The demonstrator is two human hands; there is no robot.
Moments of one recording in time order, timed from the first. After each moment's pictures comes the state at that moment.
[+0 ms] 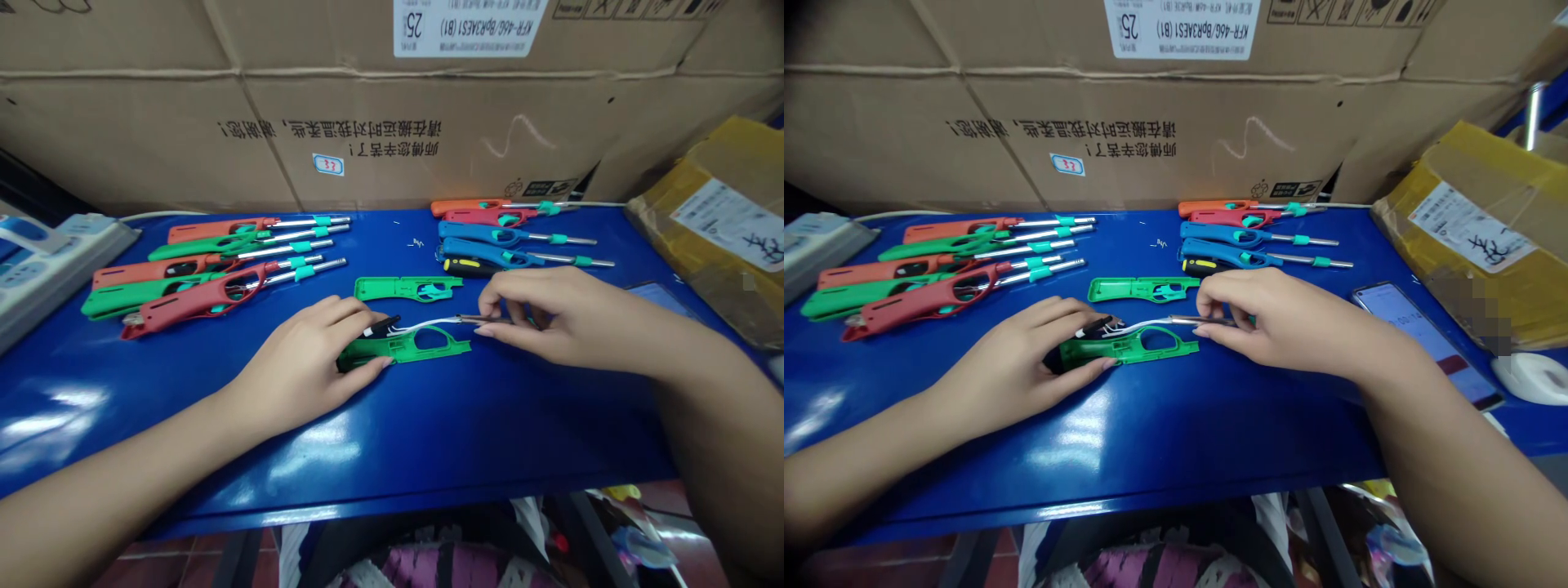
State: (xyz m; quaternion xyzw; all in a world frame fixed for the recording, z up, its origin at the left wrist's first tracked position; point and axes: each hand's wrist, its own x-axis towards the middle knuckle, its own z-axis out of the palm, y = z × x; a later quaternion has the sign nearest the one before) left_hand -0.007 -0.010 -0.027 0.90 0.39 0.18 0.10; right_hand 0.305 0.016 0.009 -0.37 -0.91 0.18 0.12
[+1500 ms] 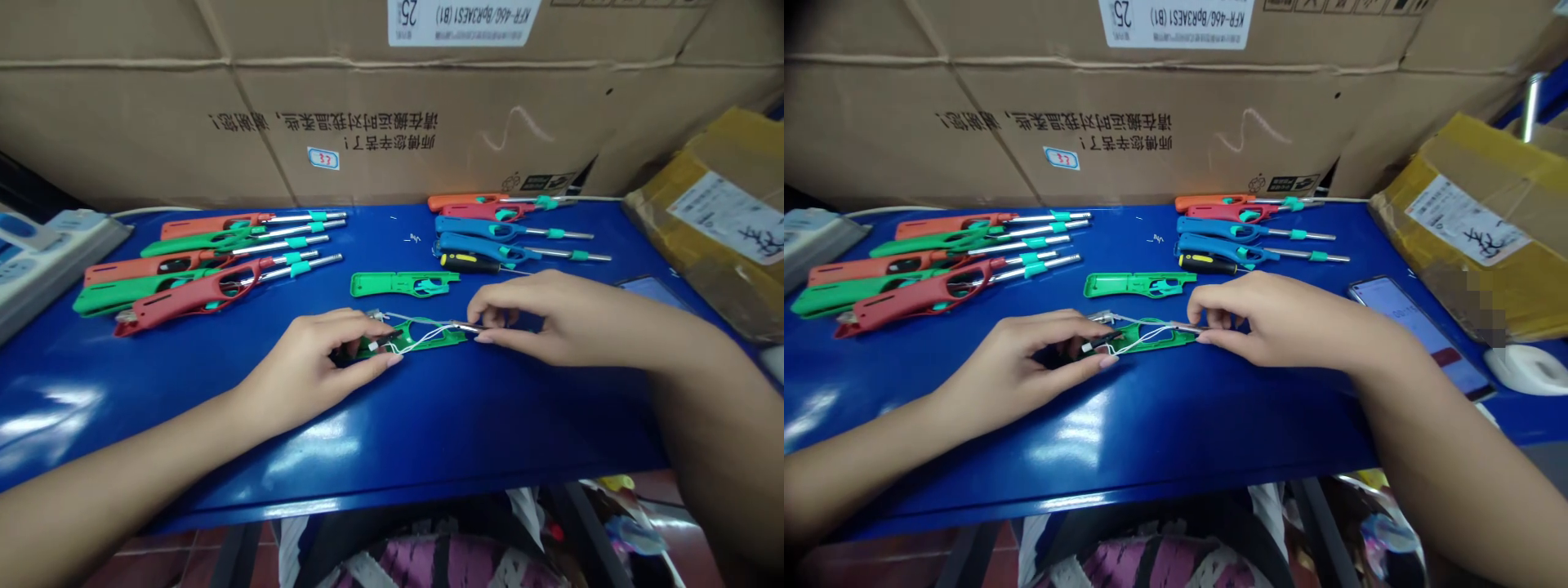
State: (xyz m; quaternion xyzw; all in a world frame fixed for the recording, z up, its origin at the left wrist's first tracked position) left_hand 0.002 -0.018 -0.029 0.84 0.39 0.28 0.25; right_hand 0.306 0.018 0.010 -0.35 -0.91 0.23 0.05
